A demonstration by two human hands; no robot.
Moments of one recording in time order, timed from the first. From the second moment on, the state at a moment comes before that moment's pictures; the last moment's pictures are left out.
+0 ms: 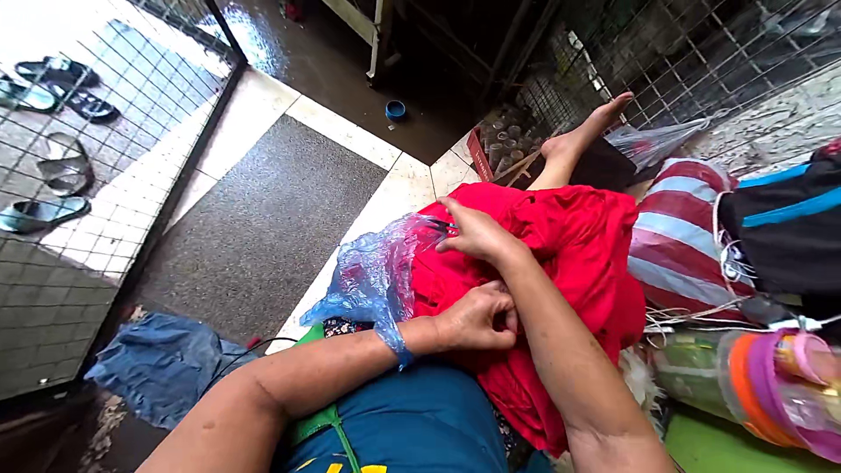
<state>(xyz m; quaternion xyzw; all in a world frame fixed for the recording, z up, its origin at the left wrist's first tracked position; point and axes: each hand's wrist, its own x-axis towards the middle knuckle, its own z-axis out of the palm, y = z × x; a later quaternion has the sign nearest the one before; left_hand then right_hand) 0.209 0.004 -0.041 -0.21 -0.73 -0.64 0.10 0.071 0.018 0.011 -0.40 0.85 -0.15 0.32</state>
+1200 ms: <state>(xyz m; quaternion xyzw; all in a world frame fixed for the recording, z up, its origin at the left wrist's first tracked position) 0.279 -0.146 -0.058 0.11 -0.88 -0.45 0.04 0.083 0.140 0.046 -0.27 0.95 -0.15 0.02</state>
